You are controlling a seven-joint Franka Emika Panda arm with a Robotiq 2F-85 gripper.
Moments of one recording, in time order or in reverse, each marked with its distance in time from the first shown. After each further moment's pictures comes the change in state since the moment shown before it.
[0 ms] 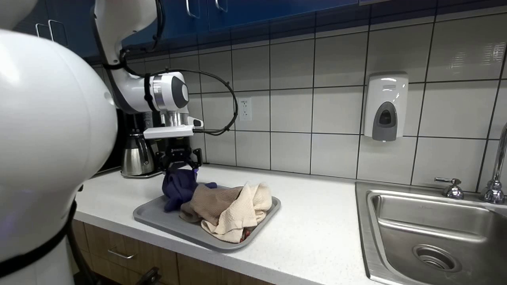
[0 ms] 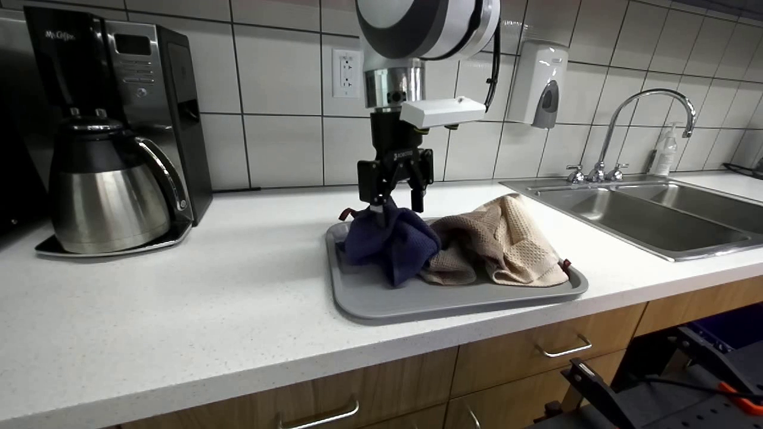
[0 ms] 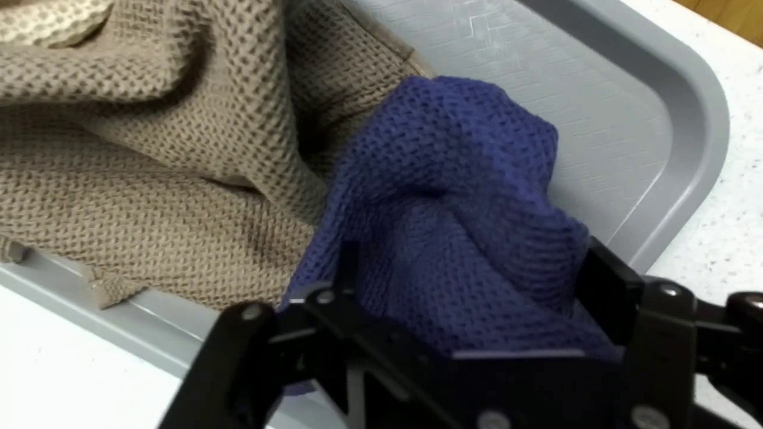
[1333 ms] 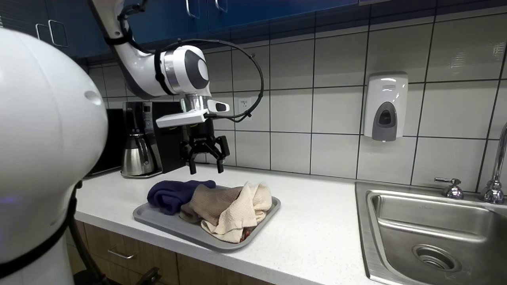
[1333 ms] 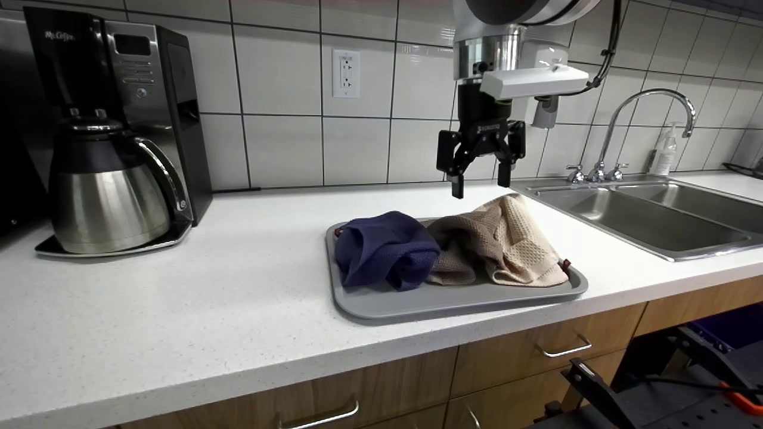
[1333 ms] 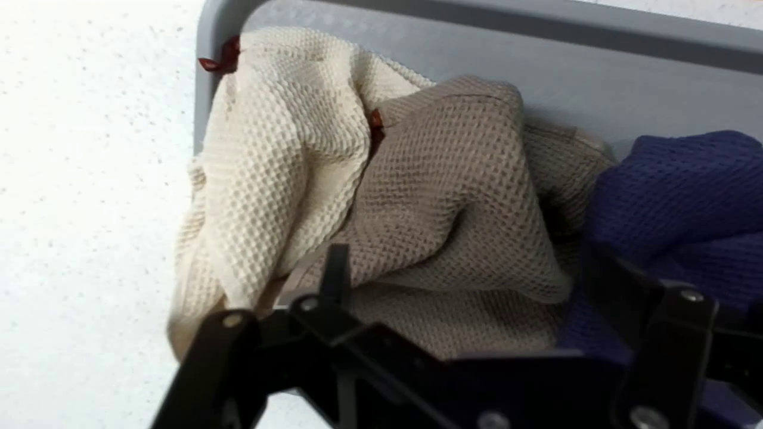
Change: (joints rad) arm -0.132 -0.286 -0.070 -0.244 -0.031 0.000 0.195
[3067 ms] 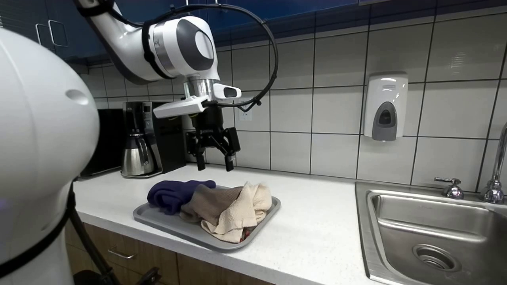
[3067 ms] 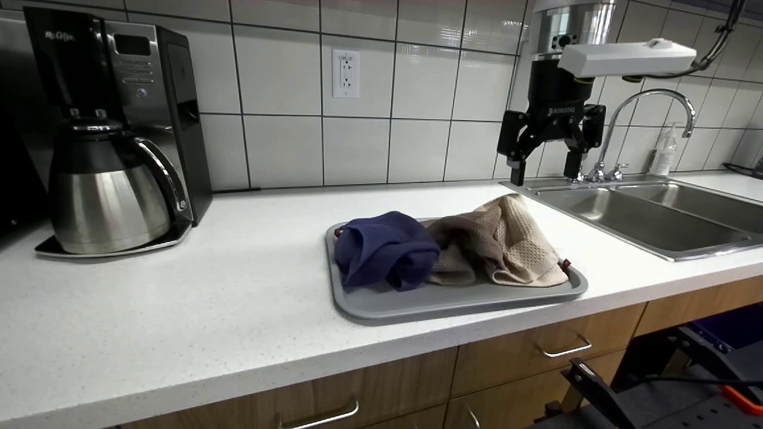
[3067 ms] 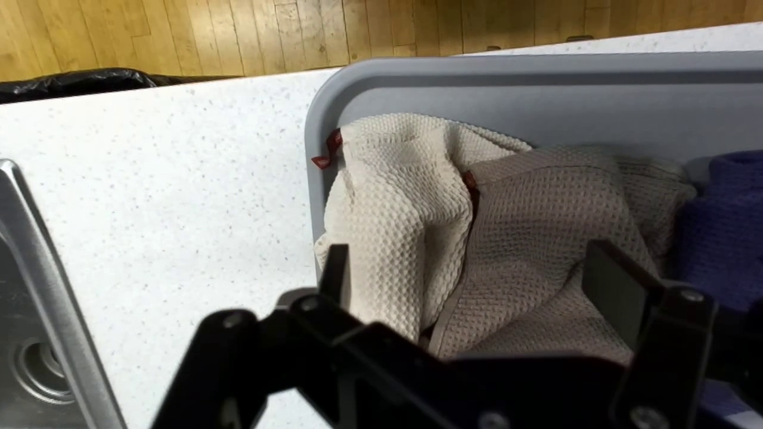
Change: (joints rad) arm -0.086 -0.290 -0.045 -0.223 0.022 -0.001 0.025
